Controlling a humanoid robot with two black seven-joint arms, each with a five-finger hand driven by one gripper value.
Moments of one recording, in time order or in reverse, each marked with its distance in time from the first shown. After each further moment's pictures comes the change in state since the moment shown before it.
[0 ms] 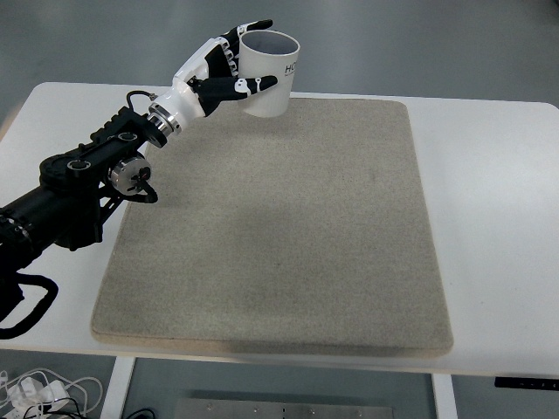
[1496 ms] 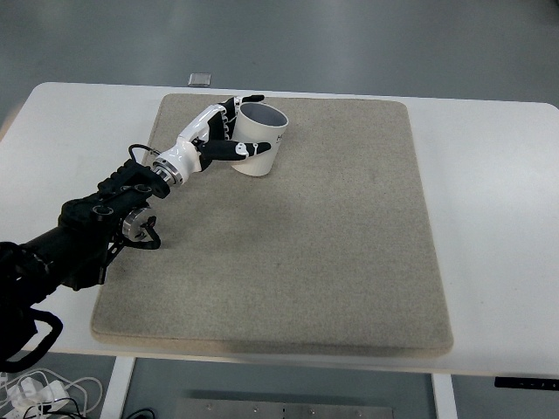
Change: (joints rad) left arm 0.095 -0.066 0.127 0.108 0.019 0.126 -0.003; right arm 0.000 0.000 0.000 0.000 0.000 0.000 0.000
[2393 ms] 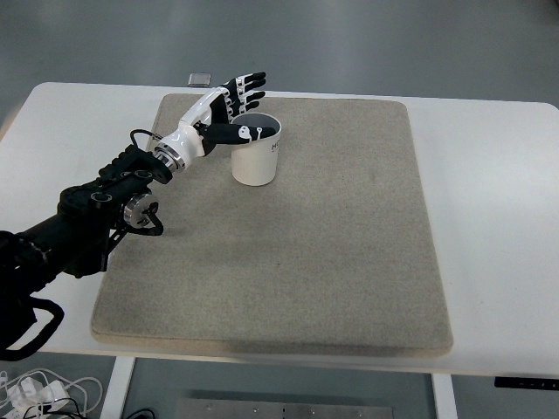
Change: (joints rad) left arm -0.049 0.012 -0.025 -0.022 -0.015 -0.011 0.000; right arm 0.000 0.000 0.000 0.000 0.000 0.000 0.000
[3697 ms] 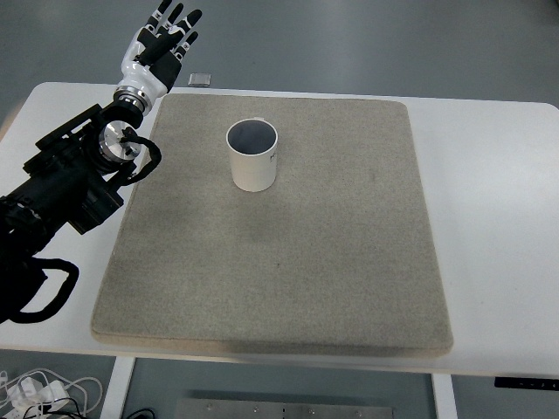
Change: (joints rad) left arm -0.116 -0.010 -0.272 0.144 -0.627 0.013 0.320; right arm 0.000 0.000 0.006 0.000 0.001 0.001 0.000
